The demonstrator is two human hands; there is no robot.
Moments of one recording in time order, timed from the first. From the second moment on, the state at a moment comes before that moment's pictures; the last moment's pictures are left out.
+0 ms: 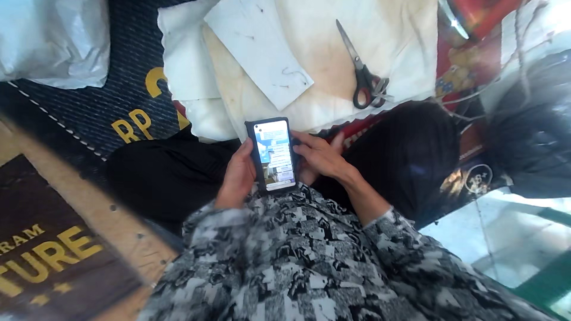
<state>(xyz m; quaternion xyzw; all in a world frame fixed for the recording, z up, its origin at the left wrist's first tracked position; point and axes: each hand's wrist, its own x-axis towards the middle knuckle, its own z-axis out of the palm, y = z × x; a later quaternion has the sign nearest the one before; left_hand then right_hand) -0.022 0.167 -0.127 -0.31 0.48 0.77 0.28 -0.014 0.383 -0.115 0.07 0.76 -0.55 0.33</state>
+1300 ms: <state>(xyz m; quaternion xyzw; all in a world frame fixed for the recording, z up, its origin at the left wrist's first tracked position) -0.023 0.169 -0.123 -0.31 0.49 0.76 0.29 -0.015 0.382 -0.115 0.06 0.79 -0.53 0.32</state>
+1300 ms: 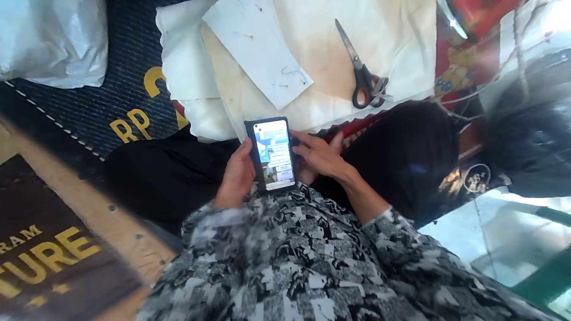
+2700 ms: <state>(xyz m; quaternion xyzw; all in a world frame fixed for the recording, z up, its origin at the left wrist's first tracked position) -0.023 0.167 -0.128 -0.30 0.48 0.77 0.29 -0.009 0.390 -0.141 0.05 0.79 -0.52 0.31</state>
